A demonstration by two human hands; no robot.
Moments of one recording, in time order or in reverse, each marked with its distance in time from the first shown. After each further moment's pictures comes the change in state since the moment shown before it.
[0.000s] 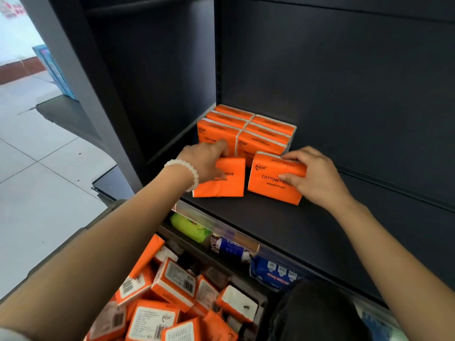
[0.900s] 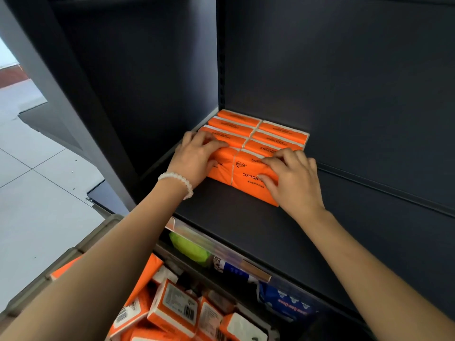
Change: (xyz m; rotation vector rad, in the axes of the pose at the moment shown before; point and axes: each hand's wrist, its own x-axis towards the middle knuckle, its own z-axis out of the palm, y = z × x) left_hand 0.045 -0.048 0.033 -0.056 0.444 0.101; right_hand 0.042 -0.006 0.067 -0.351 0.355 -0.303
